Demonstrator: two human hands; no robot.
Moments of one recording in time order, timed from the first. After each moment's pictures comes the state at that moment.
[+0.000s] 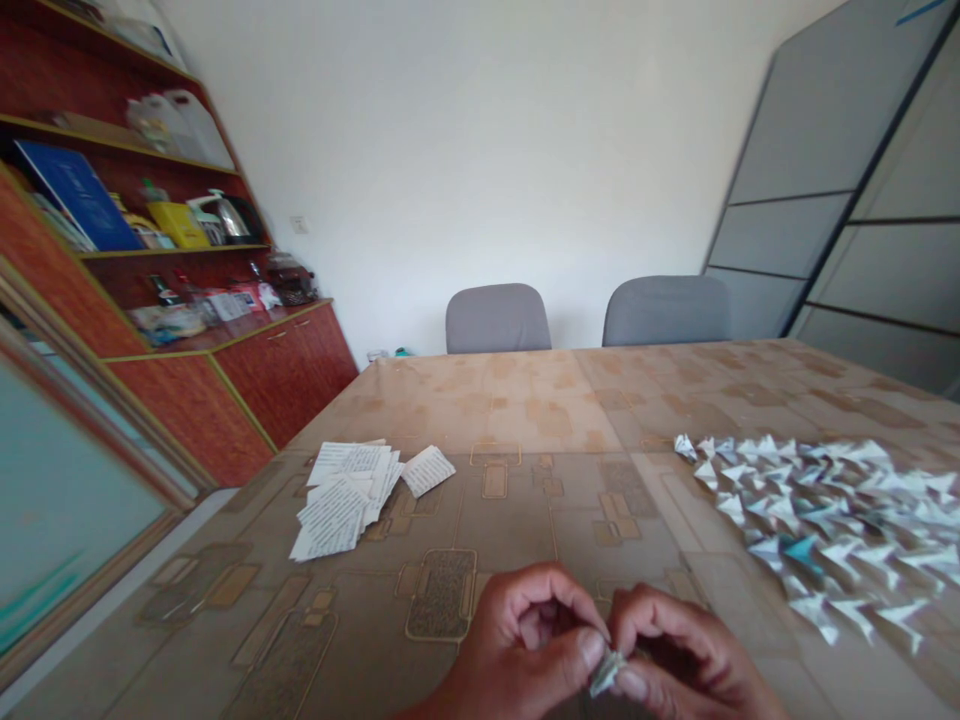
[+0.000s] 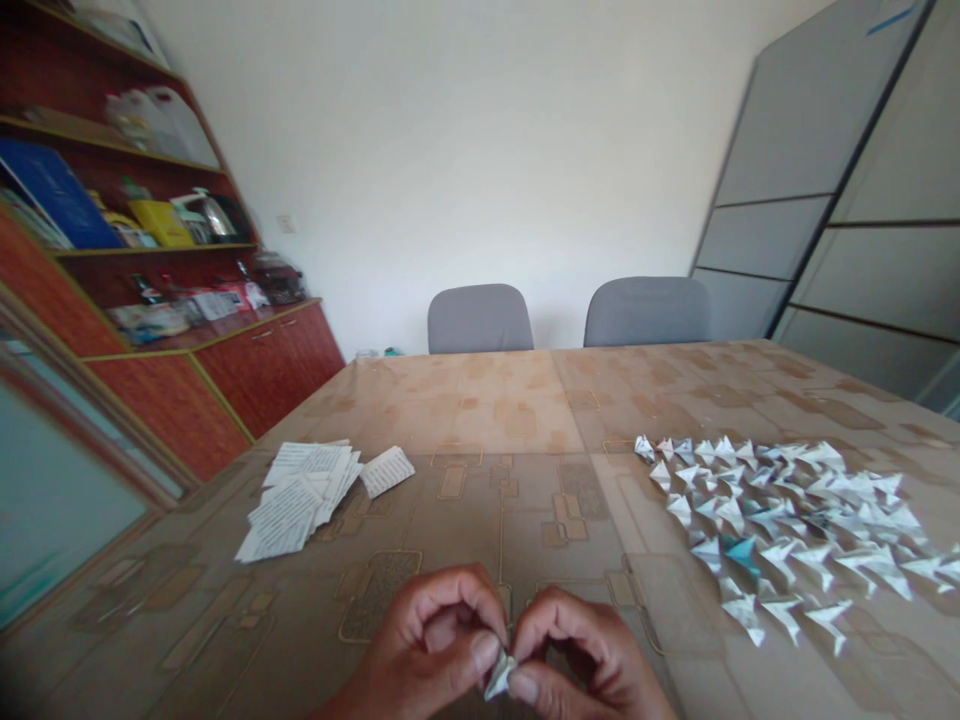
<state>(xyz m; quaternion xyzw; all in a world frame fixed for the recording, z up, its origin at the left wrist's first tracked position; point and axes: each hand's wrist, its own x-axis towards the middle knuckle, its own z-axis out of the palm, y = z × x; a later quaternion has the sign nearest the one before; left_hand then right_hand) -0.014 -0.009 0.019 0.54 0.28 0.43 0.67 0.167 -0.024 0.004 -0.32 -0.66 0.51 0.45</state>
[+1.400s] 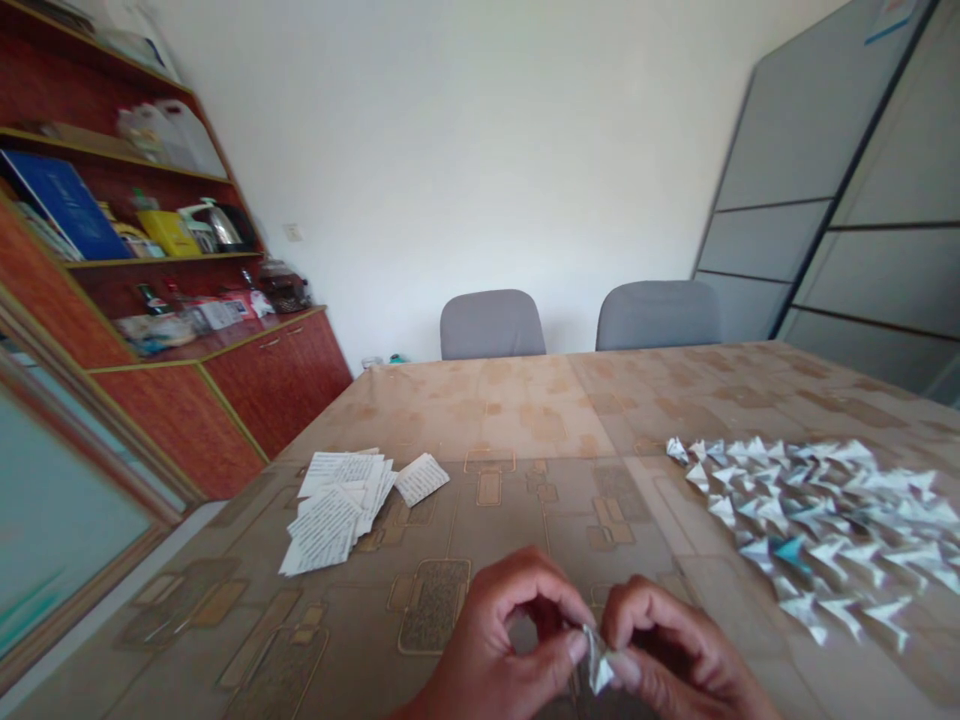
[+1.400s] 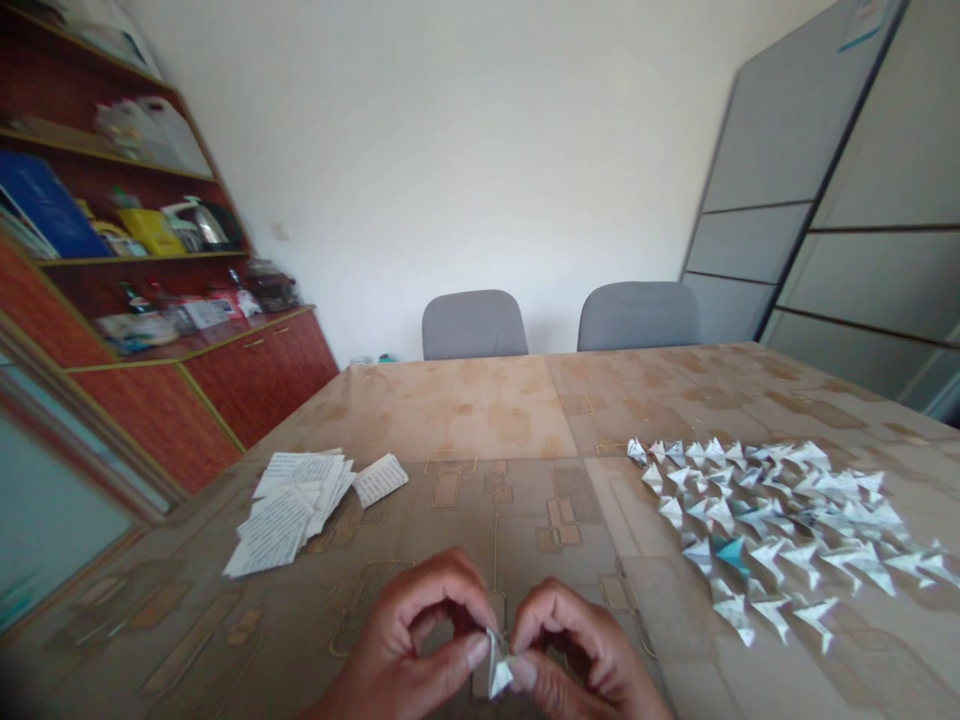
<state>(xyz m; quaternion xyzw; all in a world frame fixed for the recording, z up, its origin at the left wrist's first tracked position) -0.020 -0.003 0.036 0.67 0.31 0.46 0.49 0.169 -0.026 0.007 -0.37 -0.66 0.50 0.43</state>
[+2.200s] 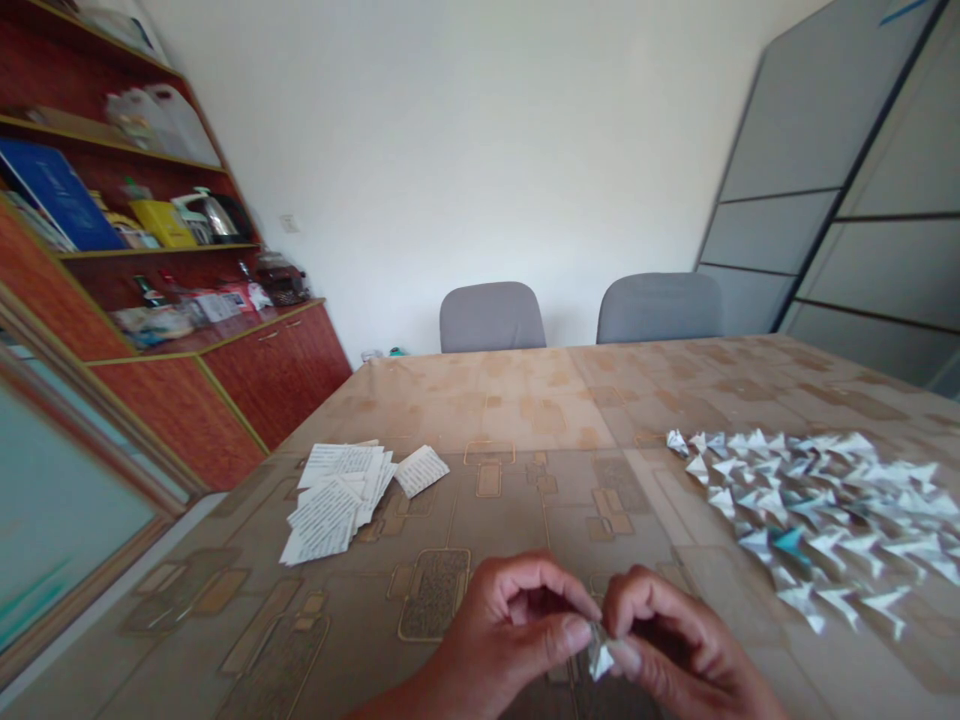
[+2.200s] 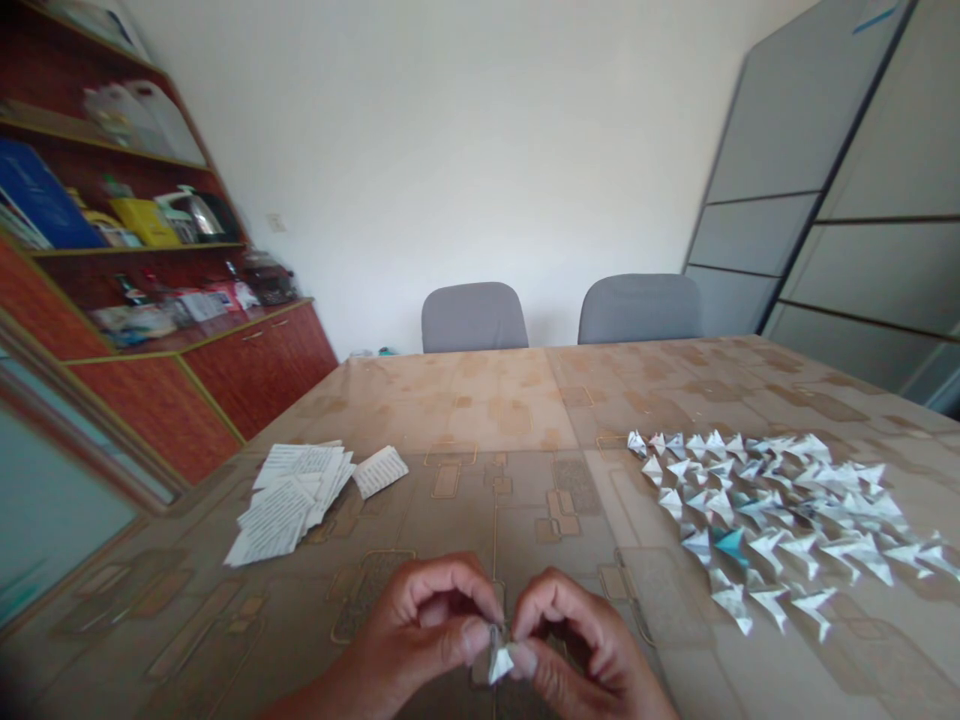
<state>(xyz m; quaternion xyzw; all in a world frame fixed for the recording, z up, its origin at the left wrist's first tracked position) -0.022 0.001 0.020 0.53 0.26 0.41 0.69 0.168 -0.029 0.010 -0.37 -0.62 0.53 0.44</state>
